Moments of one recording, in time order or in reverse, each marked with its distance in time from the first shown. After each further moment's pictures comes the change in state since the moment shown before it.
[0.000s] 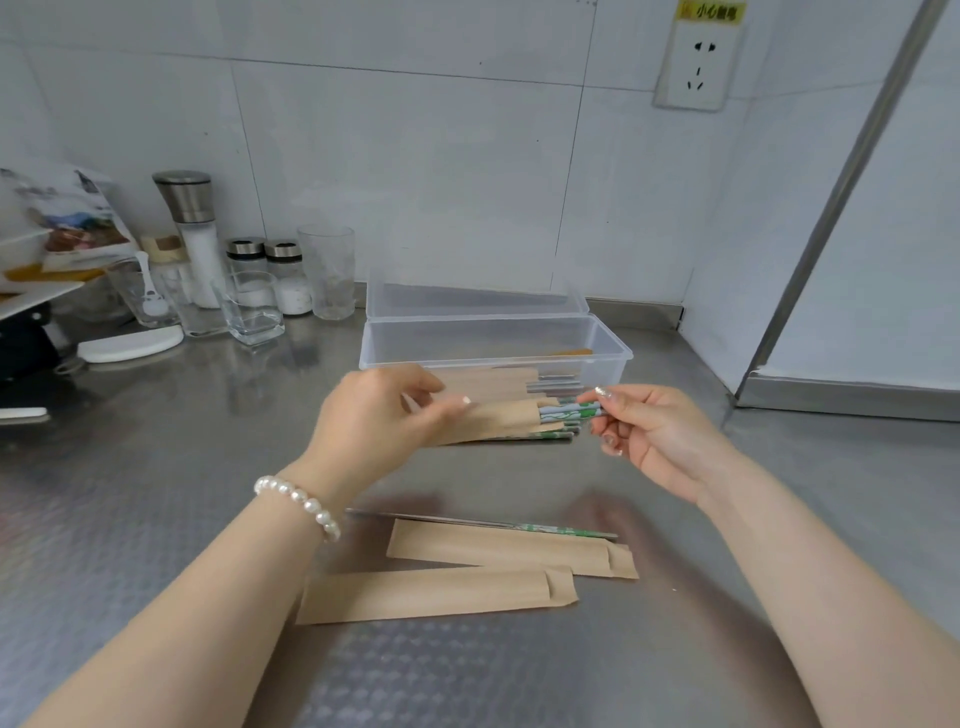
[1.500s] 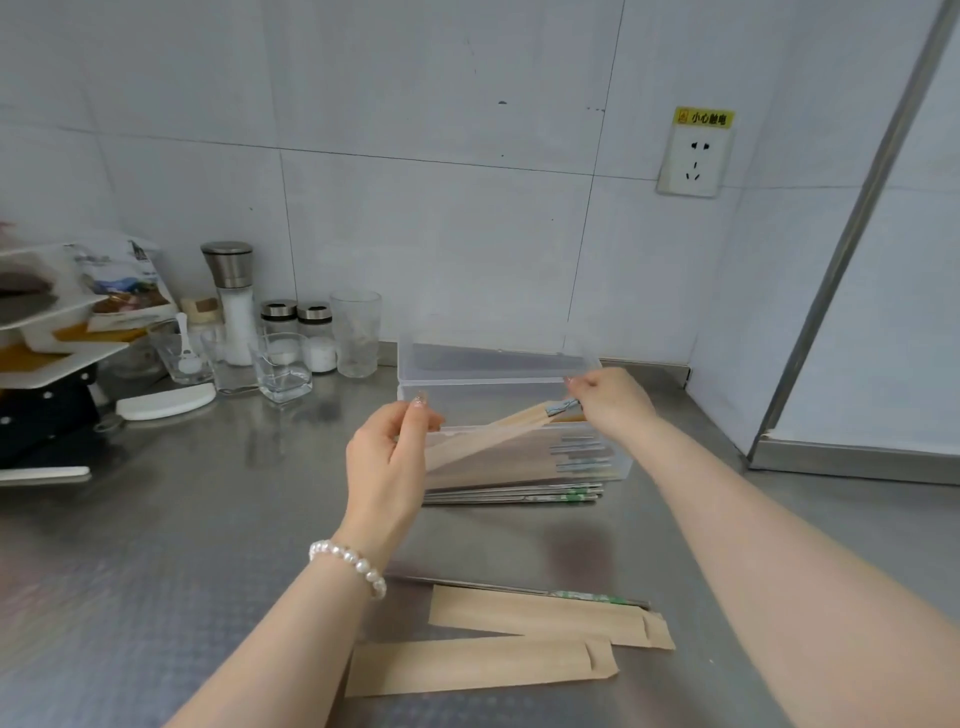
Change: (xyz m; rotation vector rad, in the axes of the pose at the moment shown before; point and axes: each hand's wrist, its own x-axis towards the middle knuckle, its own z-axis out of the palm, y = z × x) left_hand 0.006 -0.006 -0.003 -0.630 0.335 -0.162; right_hand 0.079 -0.042 0.050 -1.051 0.308 -0.094
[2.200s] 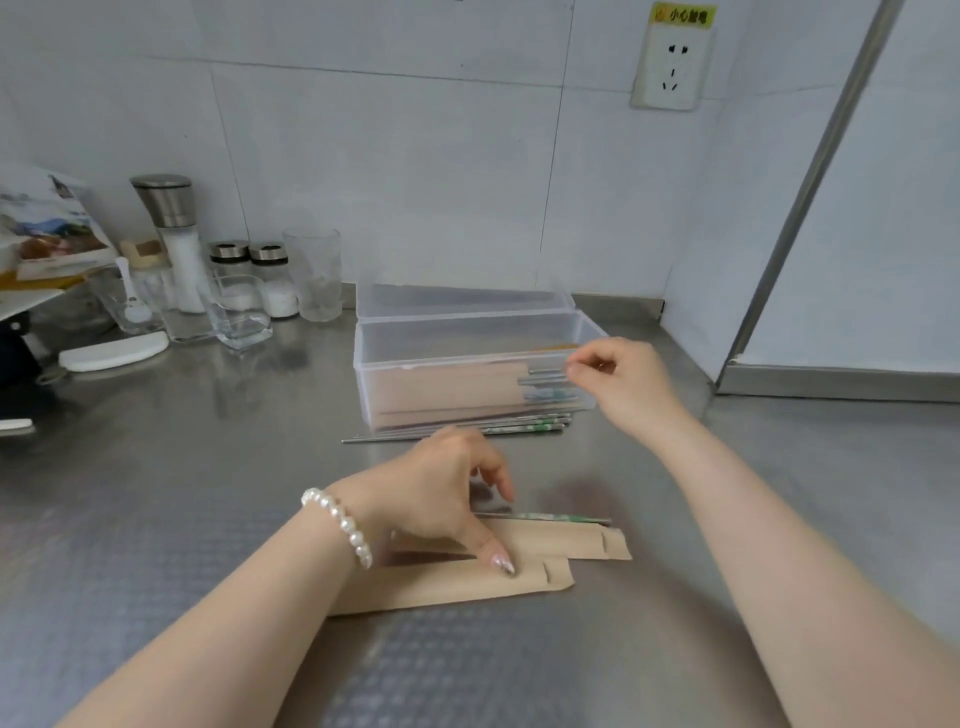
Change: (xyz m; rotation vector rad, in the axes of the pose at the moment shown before) left_hand -0.035 -0.002 0.022 0.649 -1.142 0.201; right_hand -0.059 0.047 -0.008 0.286 0.096 -0.227
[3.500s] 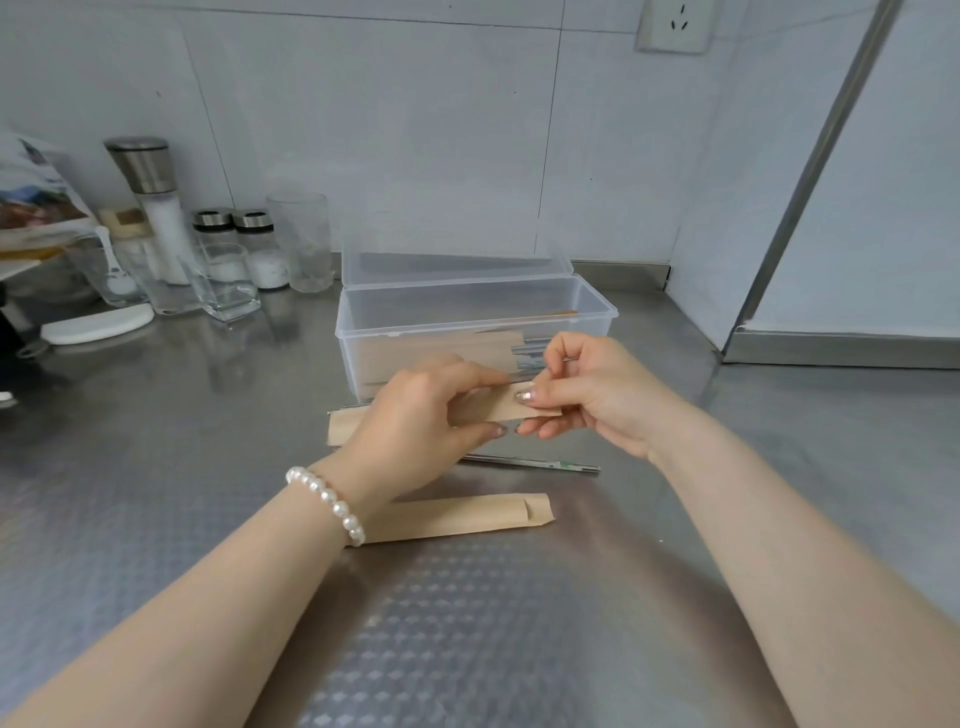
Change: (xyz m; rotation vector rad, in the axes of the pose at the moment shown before) left_hand 0.006 0.004 0.004 -0.002 0.574 0.058; right_hand -0.030 -0.016 0.004 0.646 -0.479 0.293
